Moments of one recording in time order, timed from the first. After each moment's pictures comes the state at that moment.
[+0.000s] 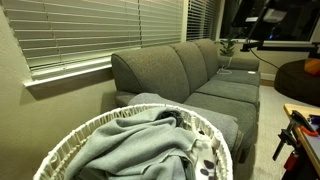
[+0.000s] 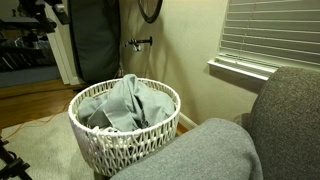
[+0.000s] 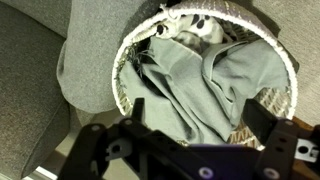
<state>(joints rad) 0.18 -0.61 0.33 -2.65 -0.15 2.23 0.19</state>
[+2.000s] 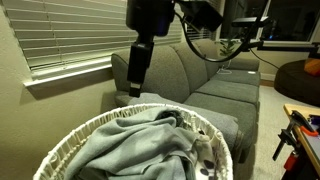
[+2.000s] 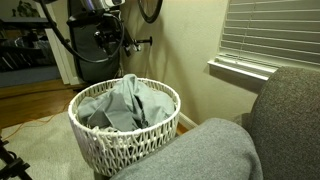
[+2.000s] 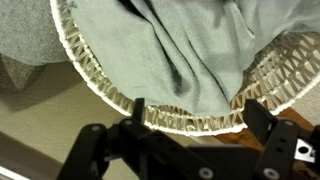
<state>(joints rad) 0.14 0.13 0.24 -2.26 -0.37 2.65 0.16</state>
